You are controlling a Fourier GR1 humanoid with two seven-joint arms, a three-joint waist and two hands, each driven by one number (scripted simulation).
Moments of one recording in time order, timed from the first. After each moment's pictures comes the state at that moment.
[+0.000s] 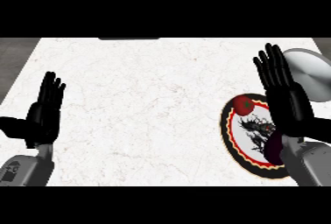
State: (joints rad) left arm -0.17 0.40 -0.12 -1.38 0.40 0.35 -0.18; right arm -0.30 -0.42 0.24 -1.61 -0.43 -0.22 -0.20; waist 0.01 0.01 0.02
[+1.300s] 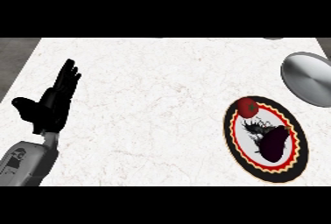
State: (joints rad) left arm -0.28 0.44 -0.21 -1.40 0.34 0.29 -0.04; right arm -0.42 -0.99 0.16 -1.09 -0.03 0.29 -1.00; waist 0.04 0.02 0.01
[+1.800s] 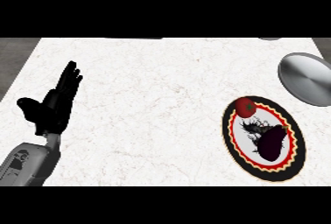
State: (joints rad) left arm -0.27 0.43 -0.21 -1.40 0.31 0.30 -0.01; right arm -0.56 -1.01 0.20 -1.01 0.08 0.25 -1.04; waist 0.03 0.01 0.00
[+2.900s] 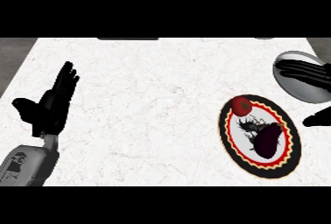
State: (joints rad) left arm -0.25 0.39 -0.14 -1.43 0.25 0.27 0.02; right arm -0.55 -0.88 0.32 -1.07 0.26 0.22 -0.99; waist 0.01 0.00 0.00
